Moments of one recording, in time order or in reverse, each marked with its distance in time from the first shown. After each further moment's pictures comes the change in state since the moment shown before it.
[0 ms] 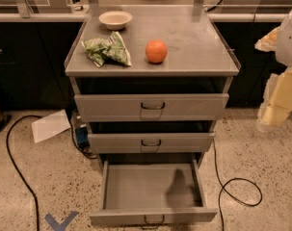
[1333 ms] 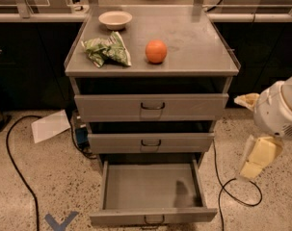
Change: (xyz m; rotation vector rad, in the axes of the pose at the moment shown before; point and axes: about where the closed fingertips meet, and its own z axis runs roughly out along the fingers) arm 0.022 0.055 0.109 -0.091 -0.153 -0.005
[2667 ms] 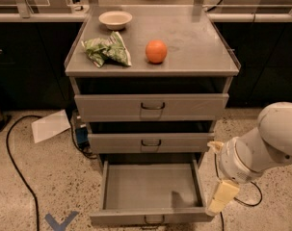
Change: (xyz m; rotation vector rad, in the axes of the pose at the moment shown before) arm 0.030 0.046 0.150 -0.106 -0.030 0.033
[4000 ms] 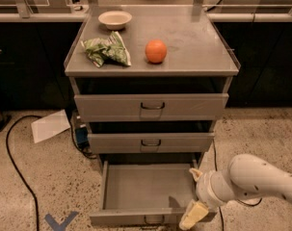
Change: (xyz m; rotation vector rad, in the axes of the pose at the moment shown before) arm 0.030 0.008 0.165 -0.024 -0.161 0.104
